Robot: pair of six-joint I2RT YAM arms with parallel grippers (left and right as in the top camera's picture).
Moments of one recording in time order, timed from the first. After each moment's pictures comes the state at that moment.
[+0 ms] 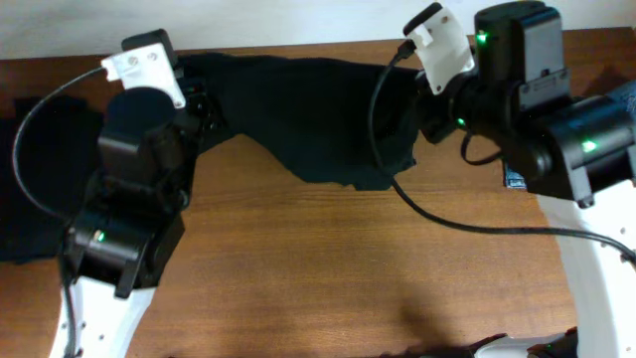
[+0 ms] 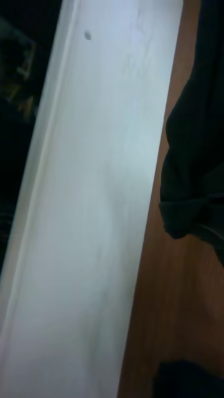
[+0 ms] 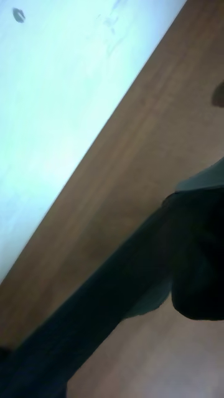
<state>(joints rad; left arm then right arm) -0.33 1.21 1.46 -0.50 -0.32 -0.30 0.32 1.53 2.09 -1.24 -0.07 -0.31</state>
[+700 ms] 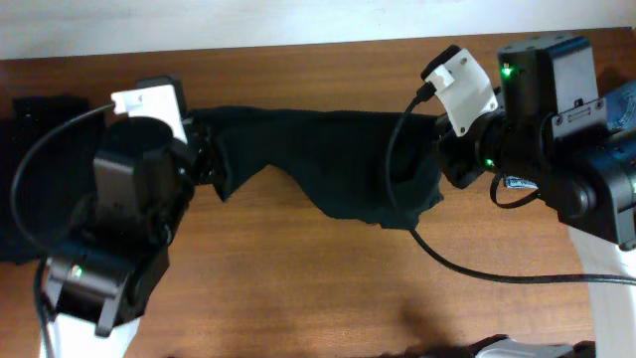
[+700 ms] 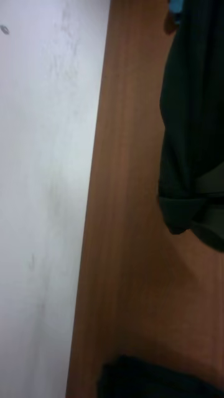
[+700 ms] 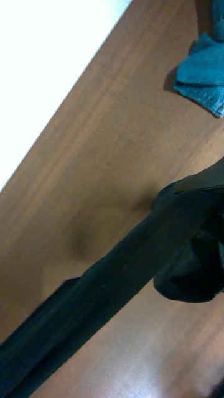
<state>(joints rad) -0.33 1.13 1.46 -0.80 -0.21 -0.32 0.32 1.46 2.12 -1.49 -0.10 -0.31</state>
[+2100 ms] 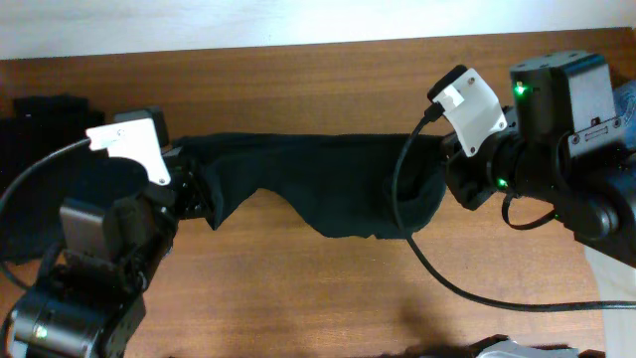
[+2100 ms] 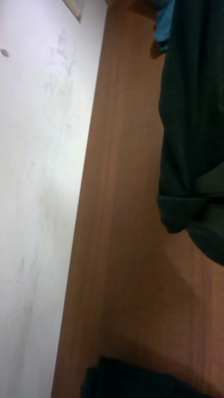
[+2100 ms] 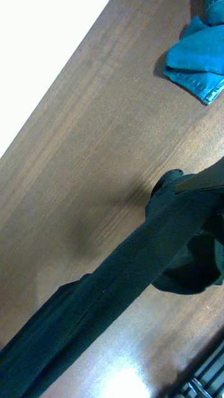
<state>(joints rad) -0.33 1.01 1.46 -0.92 -0.17 -0.36 0.32 1.42 2.12 -1.57 -0.15 -0.31</state>
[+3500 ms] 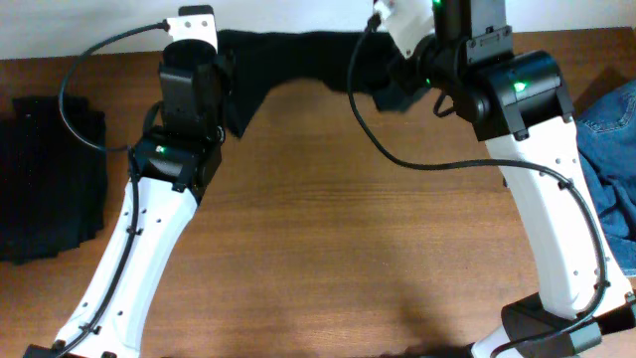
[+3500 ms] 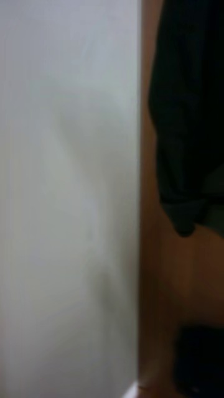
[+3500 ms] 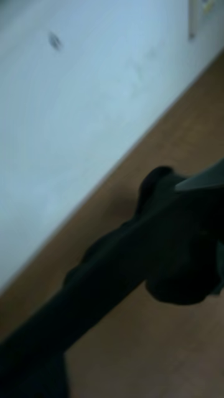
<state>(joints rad) -0.29 1.53 1.47 -0.30 -0.39 -0.05 0.31 1.73 2.13 -1.09 0.06 -0.51</state>
